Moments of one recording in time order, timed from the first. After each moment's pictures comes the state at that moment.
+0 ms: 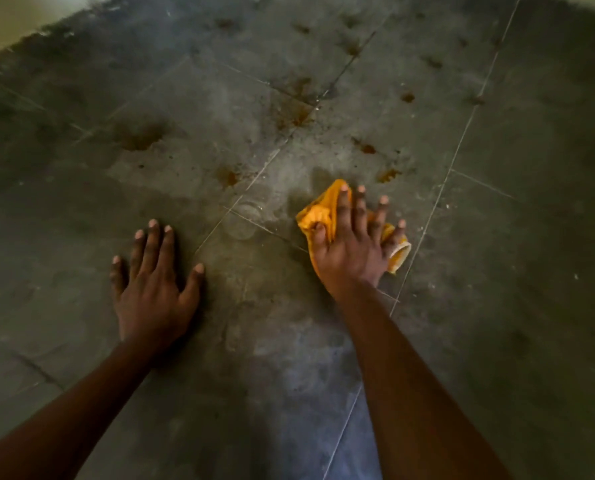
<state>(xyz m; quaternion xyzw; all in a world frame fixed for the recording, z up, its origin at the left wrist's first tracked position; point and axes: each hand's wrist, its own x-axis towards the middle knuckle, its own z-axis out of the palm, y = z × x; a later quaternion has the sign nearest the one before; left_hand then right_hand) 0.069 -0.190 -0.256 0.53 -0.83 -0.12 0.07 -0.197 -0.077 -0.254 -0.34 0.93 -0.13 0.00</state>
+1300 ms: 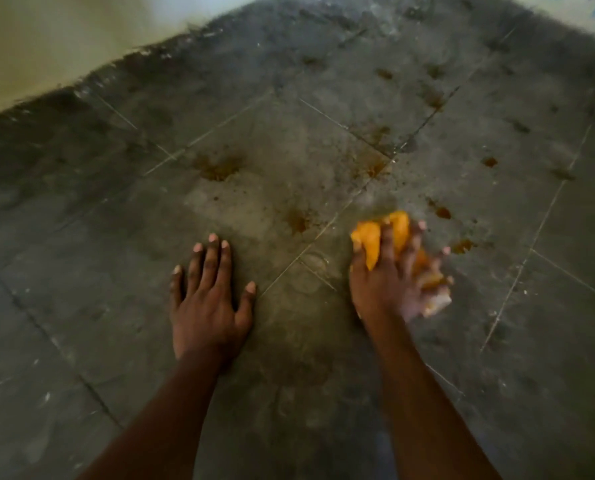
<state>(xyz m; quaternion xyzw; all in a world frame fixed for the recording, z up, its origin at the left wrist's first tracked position) 0.060 -0.228 -0.255 0.56 -0.82 -0.11 0.07 -0.194 -0.161 -0.251 -0.28 0.95 -0.11 0.05</state>
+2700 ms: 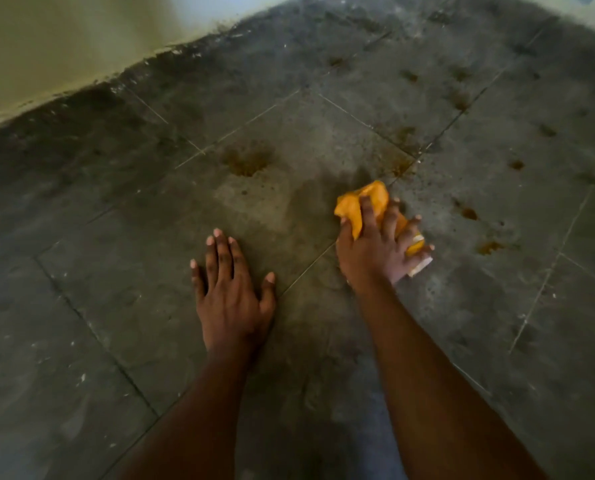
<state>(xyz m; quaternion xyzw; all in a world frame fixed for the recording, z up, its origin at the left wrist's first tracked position) 0.059 -0.228 -0.255 0.61 -0.78 -0.11 0.09 -0.158 -0.226 -0.243 -0.32 0.94 -0.11 0.07</state>
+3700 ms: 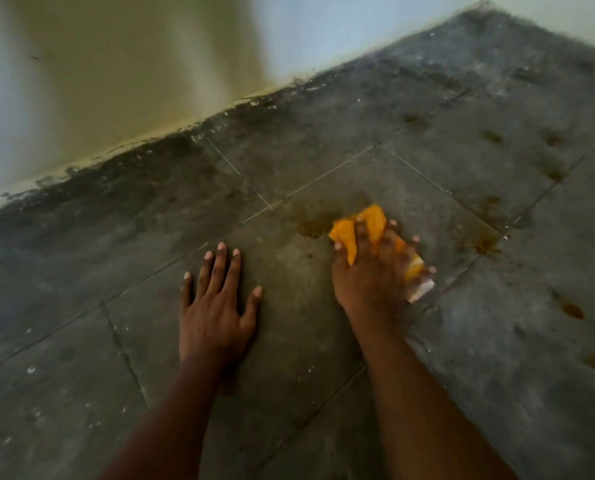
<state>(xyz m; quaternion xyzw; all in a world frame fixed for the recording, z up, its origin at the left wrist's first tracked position) 0.146 -0.347 -0.251 0.62 -0.77 -0.10 0.07 -0.092 -0.344 -0.249 -0.44 0.89 -0.12 0.05</state>
